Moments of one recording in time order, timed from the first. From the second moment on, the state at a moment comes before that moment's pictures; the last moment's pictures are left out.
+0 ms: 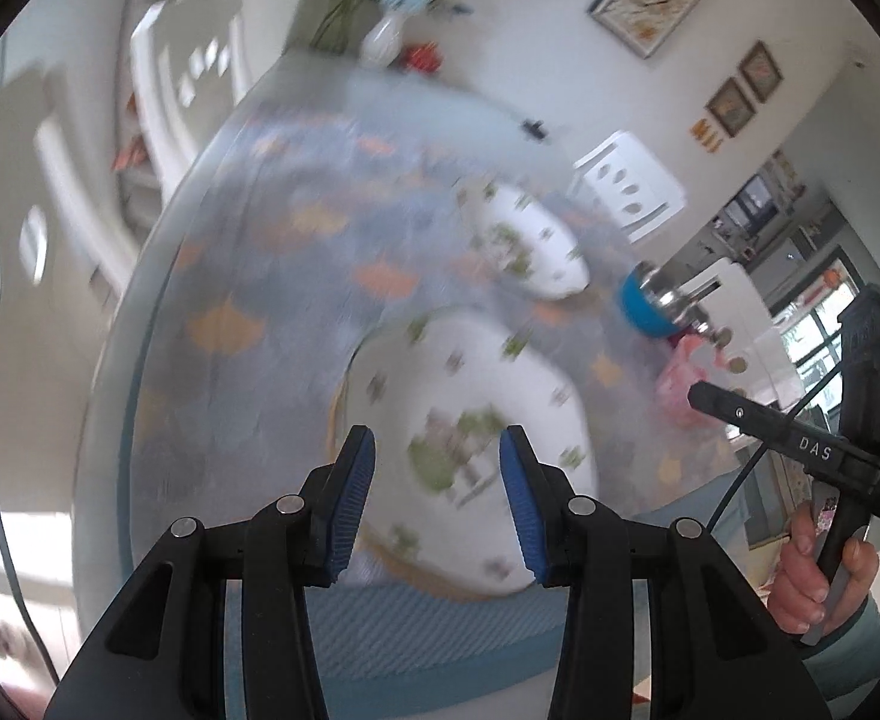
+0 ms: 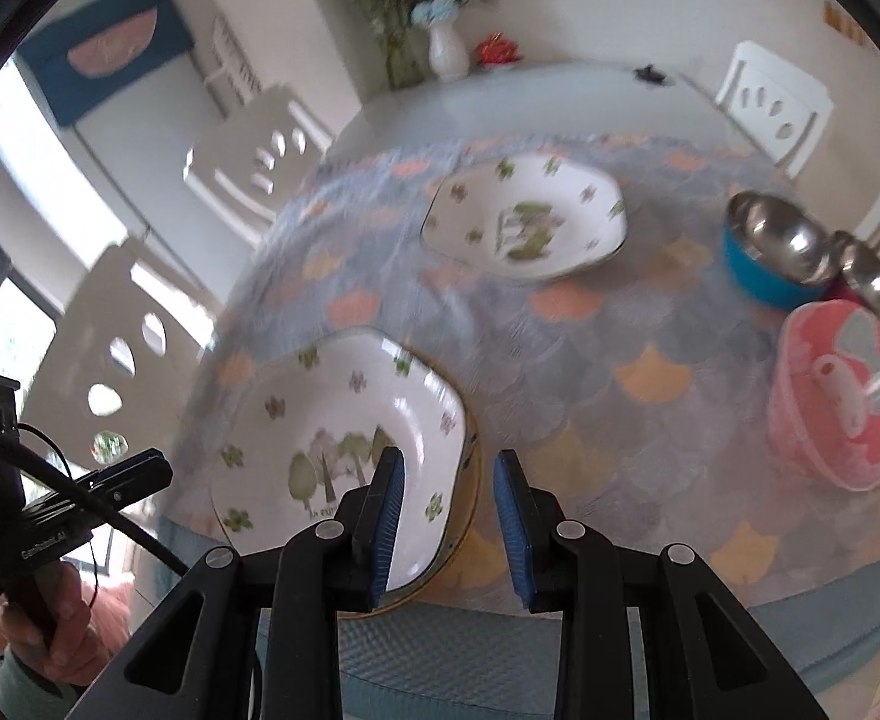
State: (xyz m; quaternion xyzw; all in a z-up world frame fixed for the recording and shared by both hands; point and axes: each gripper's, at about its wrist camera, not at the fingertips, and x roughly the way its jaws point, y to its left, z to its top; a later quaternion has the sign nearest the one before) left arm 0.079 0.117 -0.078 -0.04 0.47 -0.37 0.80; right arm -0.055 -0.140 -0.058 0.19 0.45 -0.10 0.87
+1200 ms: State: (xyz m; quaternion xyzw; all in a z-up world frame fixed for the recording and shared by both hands) left arm 0.267 -0.117 -0.158 0.00 0.59 -0.31 0.74; right arm 0.120 -0.324 -0.158 0.30 0.51 -0.15 0.79
